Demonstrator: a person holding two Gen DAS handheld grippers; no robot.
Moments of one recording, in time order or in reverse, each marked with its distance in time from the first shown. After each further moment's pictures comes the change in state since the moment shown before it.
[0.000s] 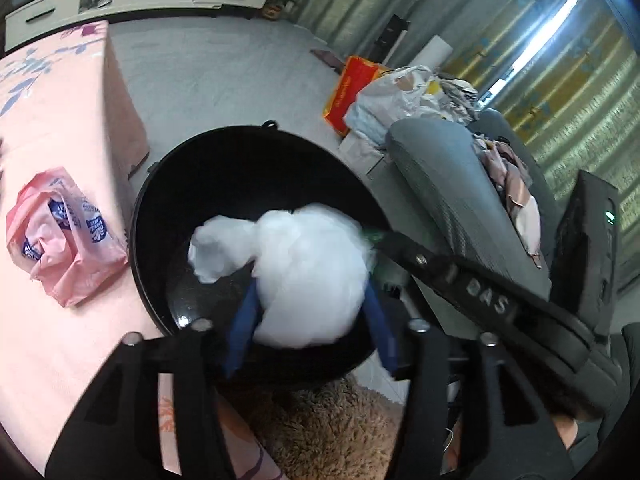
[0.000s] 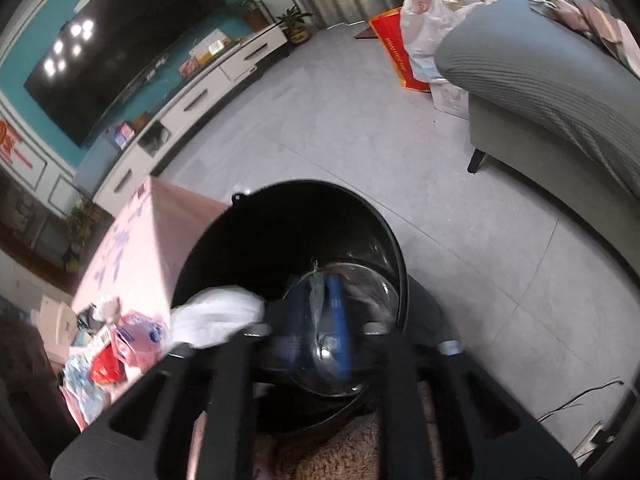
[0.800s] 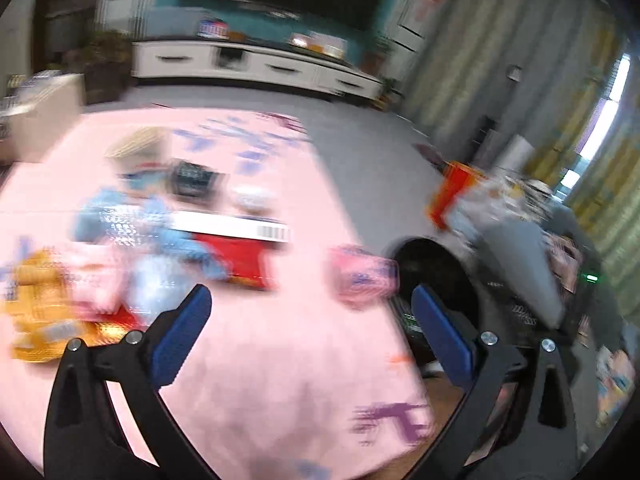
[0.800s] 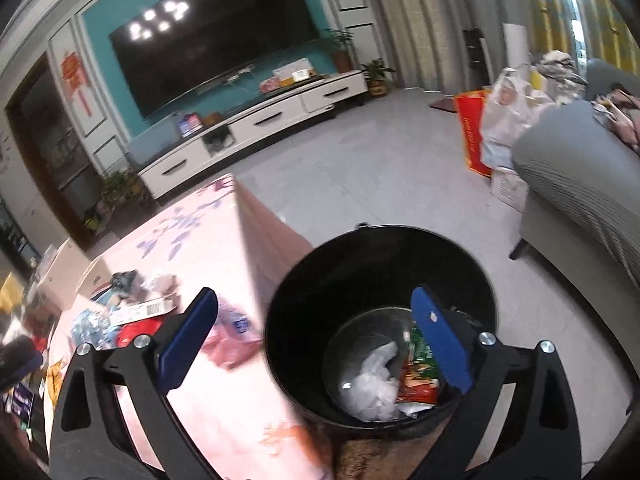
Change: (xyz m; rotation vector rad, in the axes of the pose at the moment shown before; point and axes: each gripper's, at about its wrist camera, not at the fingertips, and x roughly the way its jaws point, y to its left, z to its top) left arm -0.239 0.110 -0.042 -0.199 -0.321 0.396; right arm -0.038 0.100 -0.038 -0.335 -0.168 0.104
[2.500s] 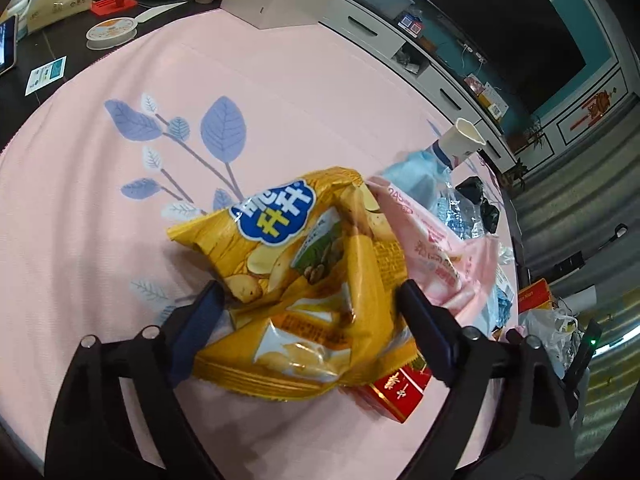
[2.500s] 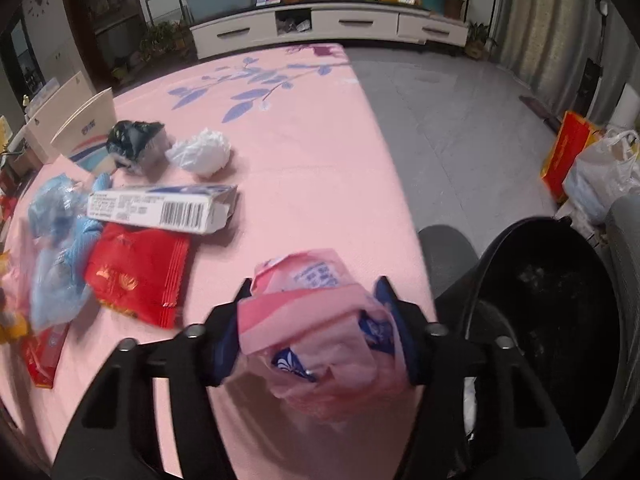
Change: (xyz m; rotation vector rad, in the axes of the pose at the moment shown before) left arm 0.019 0.250 -0.053 -0.568 0.049 0.178; right arm 0.144 0.134 -0.041 -0.383 0.360 0.028
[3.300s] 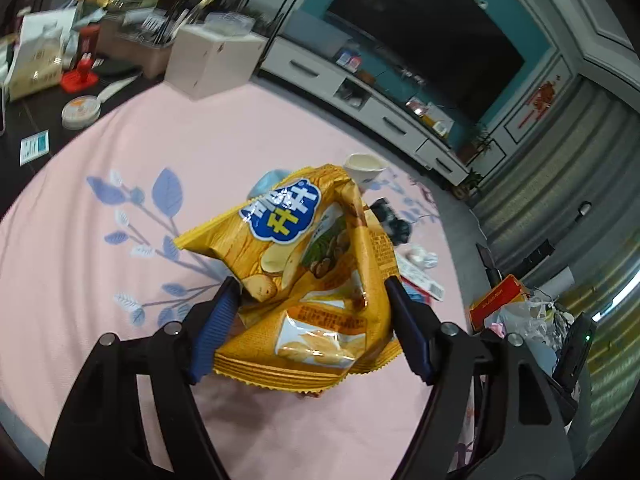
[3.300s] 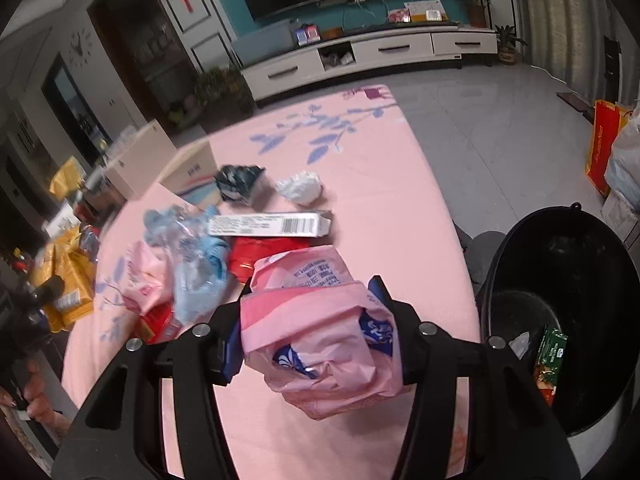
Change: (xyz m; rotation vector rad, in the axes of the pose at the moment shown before) left arm -0.077 -0.057 -0.020 0.151 -0.182 -0.135; right arm -0.084 0.008 -0.019 0.068 -0.145 0.260
